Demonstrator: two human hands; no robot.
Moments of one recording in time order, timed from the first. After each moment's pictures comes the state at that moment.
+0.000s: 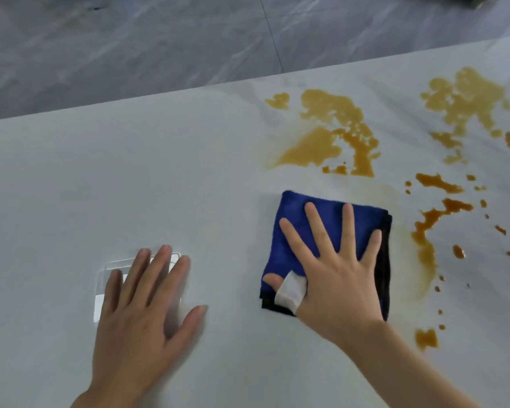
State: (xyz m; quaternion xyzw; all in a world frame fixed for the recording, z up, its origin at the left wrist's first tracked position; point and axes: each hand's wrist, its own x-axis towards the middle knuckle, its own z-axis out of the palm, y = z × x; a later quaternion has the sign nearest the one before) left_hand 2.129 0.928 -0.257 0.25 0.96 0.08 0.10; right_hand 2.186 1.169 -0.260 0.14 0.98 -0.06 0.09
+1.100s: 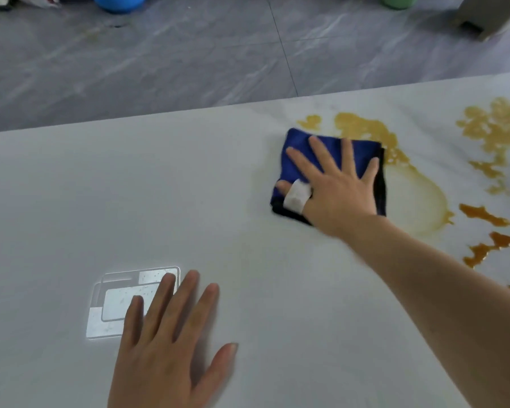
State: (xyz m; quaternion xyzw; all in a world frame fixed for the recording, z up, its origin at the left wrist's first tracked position) left_hand 2.125 0.924 -0.273 0.28 0.95 0.12 0.01; right_hand 2.041 1.209 -0.271 0.14 0.99 -0.06 0.07
